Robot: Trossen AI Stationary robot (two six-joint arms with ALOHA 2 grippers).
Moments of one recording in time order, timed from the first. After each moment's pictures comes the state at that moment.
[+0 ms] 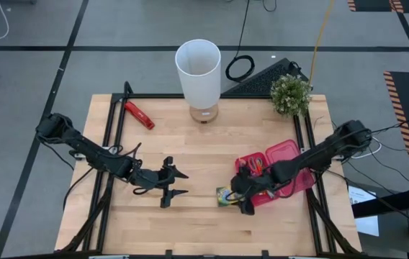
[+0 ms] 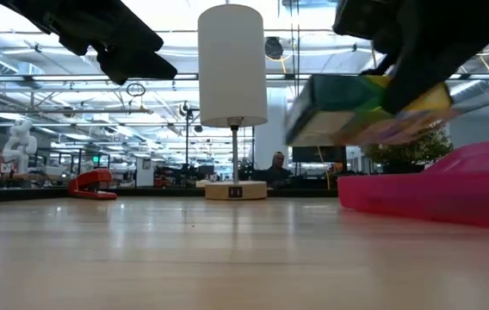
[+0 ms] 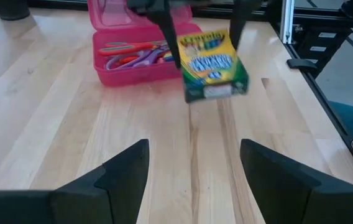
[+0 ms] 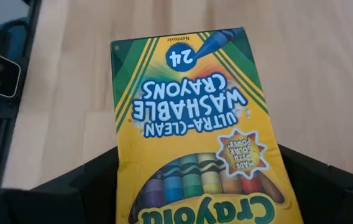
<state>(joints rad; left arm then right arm) -0.44 1.33 0.65 0.18 -0.34 -0.27 0.41 1.55 0.87 -0.22 0.08 0.46</state>
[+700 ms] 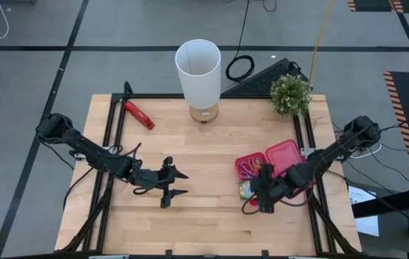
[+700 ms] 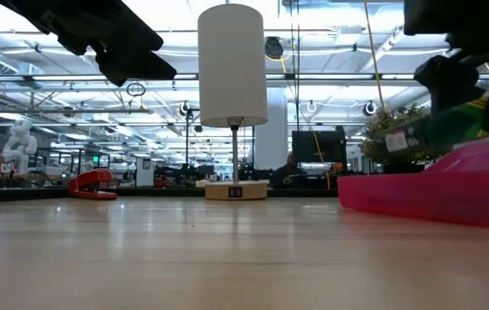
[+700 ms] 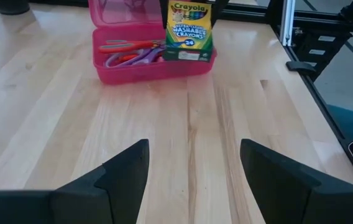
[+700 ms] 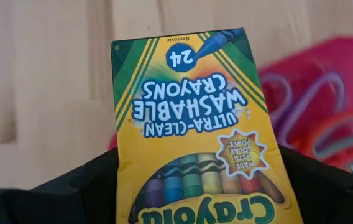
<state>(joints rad) -0.45 1.33 0.65 0.18 -0.34 -0.30 0.57 1.40 0.87 -0.71 0.25 0.63</state>
